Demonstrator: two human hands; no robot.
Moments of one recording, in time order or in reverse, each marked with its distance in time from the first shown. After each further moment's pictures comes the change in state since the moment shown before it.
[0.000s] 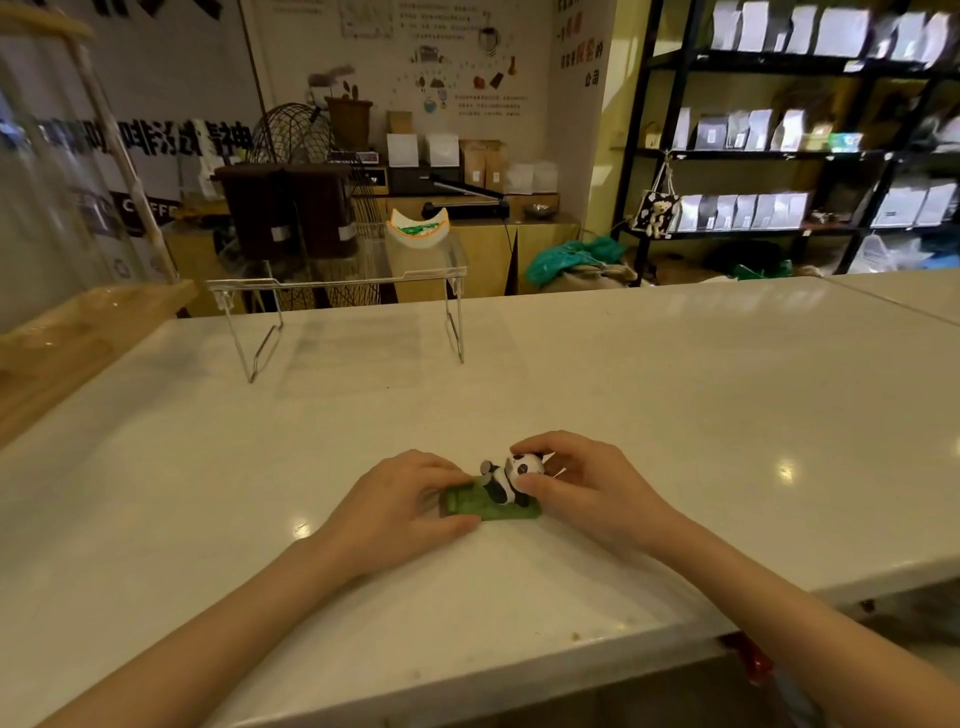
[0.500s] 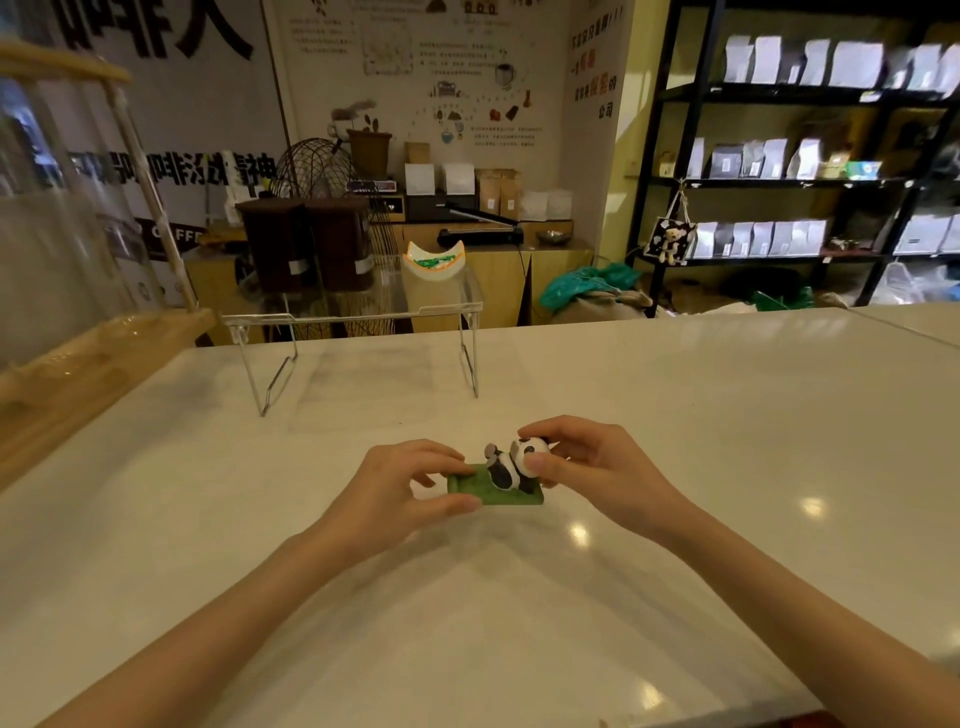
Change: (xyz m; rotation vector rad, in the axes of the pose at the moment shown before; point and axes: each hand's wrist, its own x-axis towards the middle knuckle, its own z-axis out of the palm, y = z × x) left_hand 0.028 -0.010 -0.029 -0.215 0.185 0.015; right_hand 0.043 -0.014 -0.017 0.226 0.018 -0.030
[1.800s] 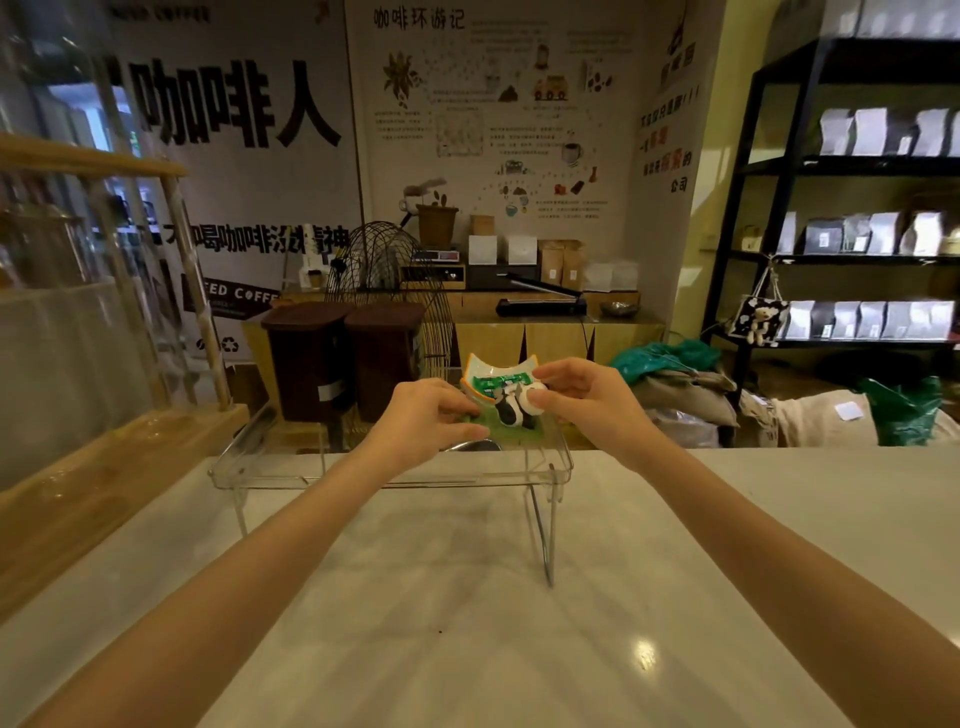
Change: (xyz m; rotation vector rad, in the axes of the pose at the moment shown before) left_hand 0.221 -0.078 -0.101 0.152 0.218 -0.110; right_hand 0.284 -0.022 -0.020 -0.053 0.110 -0.152
